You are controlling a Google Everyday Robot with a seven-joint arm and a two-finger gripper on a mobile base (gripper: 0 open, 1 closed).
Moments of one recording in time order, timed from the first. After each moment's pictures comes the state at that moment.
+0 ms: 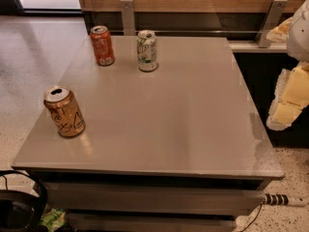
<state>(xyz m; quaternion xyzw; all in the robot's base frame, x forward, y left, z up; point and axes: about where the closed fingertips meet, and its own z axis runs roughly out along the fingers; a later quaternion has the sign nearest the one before) 0.438 -0.214 0.985 -0.60 0.78 -0.04 0.17</state>
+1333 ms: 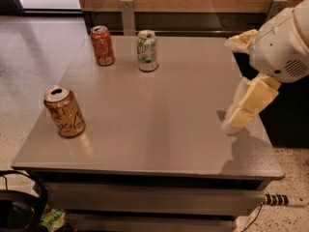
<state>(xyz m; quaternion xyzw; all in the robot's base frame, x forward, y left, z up) 0.450 -0.136 0.967 -0.63 0.72 0.08 0.29</state>
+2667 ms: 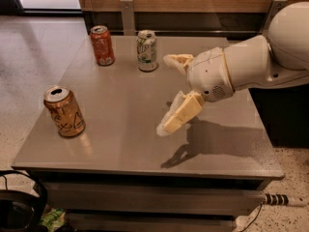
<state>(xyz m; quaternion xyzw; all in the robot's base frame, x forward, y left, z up) 0.479 -0.018 0.922 -0.61 0.62 0.27 0.42</state>
